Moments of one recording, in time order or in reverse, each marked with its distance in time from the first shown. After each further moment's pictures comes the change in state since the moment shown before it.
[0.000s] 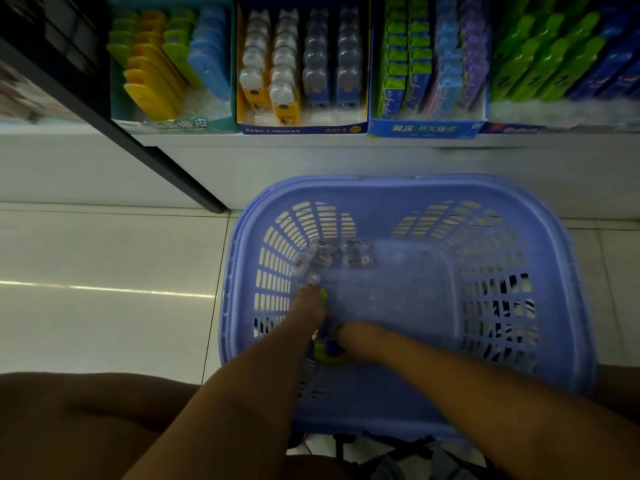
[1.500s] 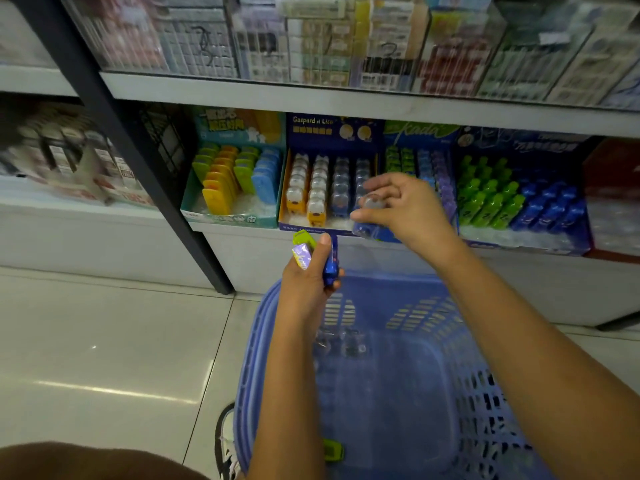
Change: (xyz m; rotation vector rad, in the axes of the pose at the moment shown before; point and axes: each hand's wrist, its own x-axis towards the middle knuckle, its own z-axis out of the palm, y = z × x) left_hand -0.119 0.062 -0.177 -1.669 0.223 0.620; right_hand -0.159 -0.061 -0.278 0.692 1.119 -0.281
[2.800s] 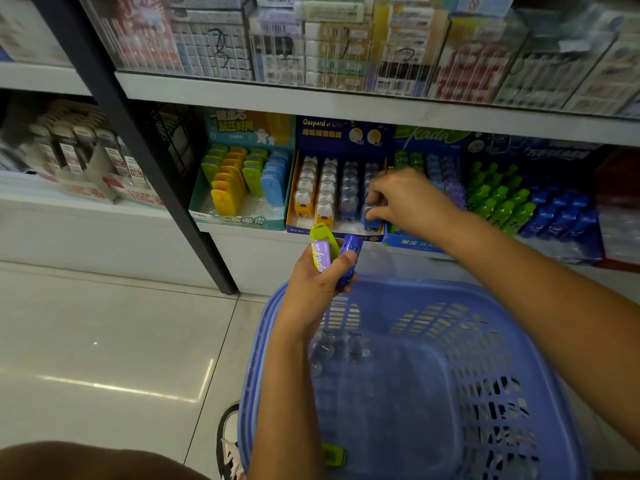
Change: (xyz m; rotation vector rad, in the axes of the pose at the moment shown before) left_hand -0.003 0.010 -0.006 0.292 -0.178 0.083; right_hand 0.045 -0.003 -0.004 -0.900 -0.170 -0.388
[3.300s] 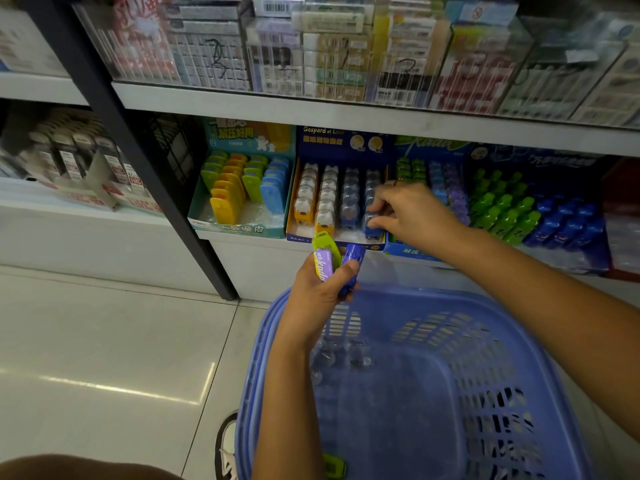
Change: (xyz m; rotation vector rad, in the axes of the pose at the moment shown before) left_hand 0.003 0.001 0.003 0.033 -0.002 -0.003; right_hand -0.006 0.010 0.007 0.137 0.038 0.010
